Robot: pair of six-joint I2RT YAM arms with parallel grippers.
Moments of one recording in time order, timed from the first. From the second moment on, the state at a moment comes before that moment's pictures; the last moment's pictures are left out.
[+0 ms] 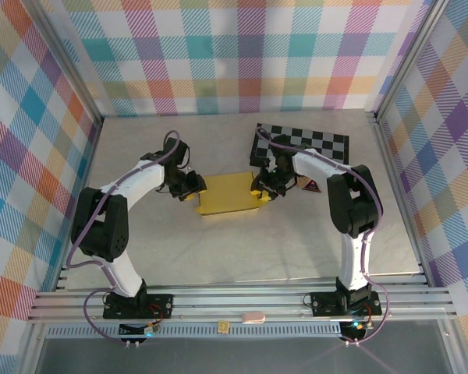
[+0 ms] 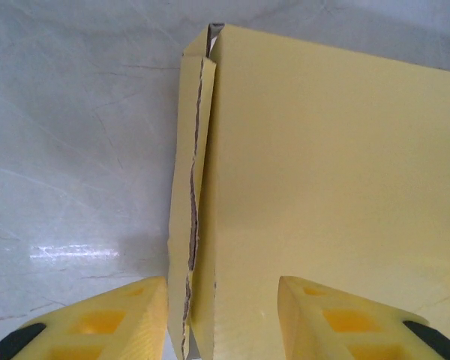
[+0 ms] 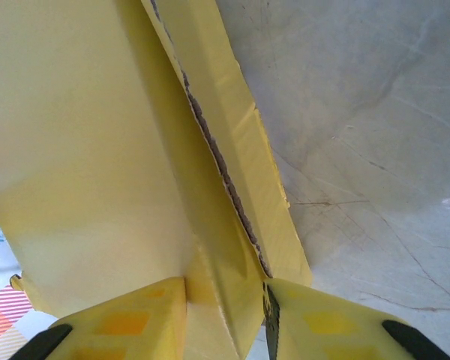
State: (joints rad) left arm -0.28 1.75 1.23 -0.72 0.30 -0.61; right arm 0.43 2.01 1.46 -0.79 -0.56 0.67
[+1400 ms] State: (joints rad) left arm -0.28 1.81 1.19 -0.59 0.35 -0.61; right arm 0.39 2.11 1.54 -0.83 -0.62 0.52
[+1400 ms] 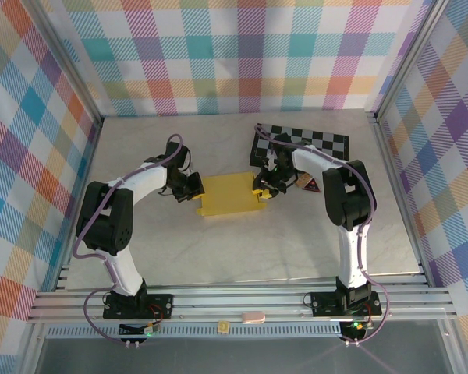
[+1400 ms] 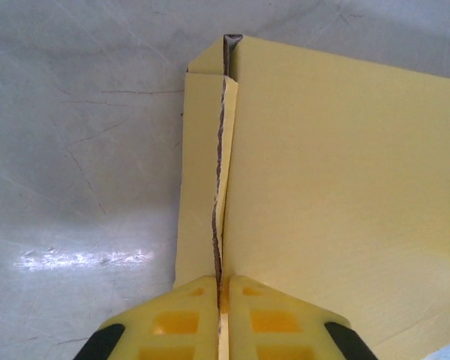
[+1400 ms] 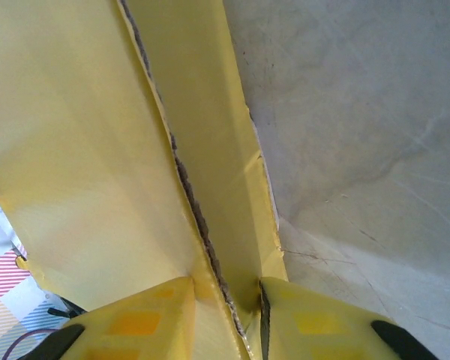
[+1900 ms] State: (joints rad) left arm -0.28 1.81 1.16 -0.53 0.36 -0.63; right arm 0.40 2.11 1.54 -0.84 -0.61 0.52
